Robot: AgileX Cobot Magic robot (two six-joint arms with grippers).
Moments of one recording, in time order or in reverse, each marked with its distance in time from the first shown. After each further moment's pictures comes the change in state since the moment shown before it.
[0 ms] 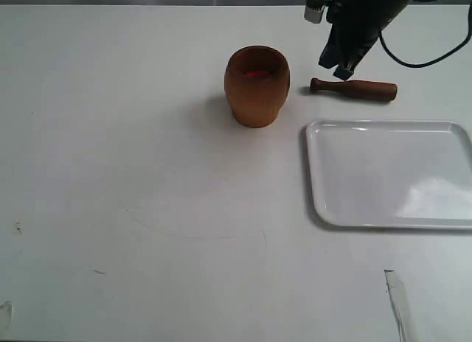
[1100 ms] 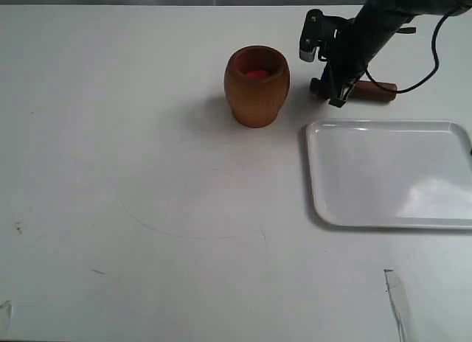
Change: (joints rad) left arm 0.000 0.000 0.000 0.000 0.000 0.000; right arm 0.000 0.170 -0.022 -0.101 -0.115 0.001
